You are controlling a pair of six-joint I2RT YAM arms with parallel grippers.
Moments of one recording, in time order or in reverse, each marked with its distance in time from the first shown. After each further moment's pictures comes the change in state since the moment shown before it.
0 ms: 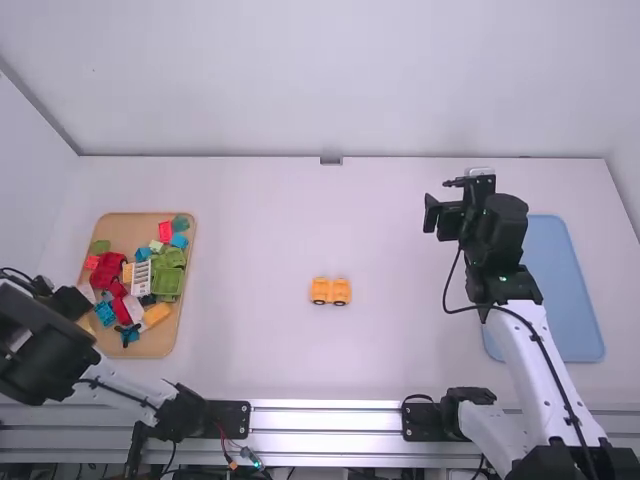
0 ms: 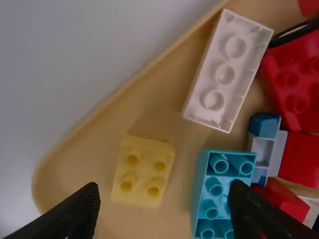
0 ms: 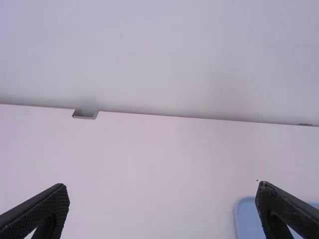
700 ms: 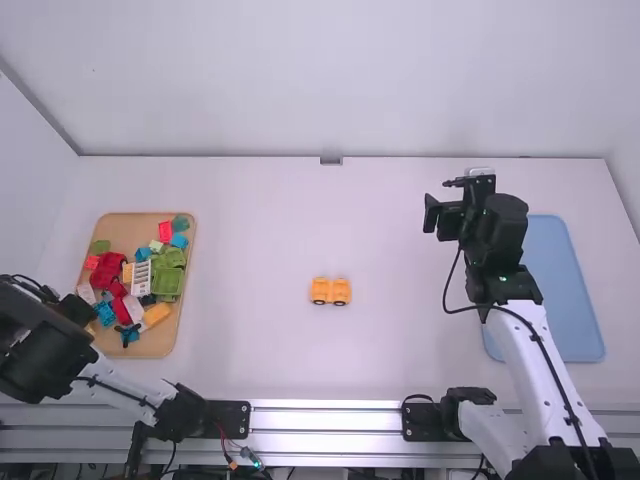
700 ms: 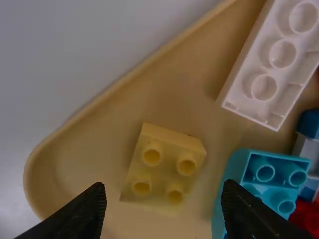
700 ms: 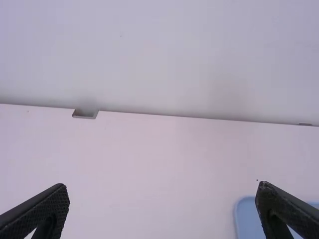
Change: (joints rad) left arm 0.005 0.014 -0.082 0.093 -0.062 -0.074; right arm 0.000 0.000 0.000 -0.001 0.000 0.001
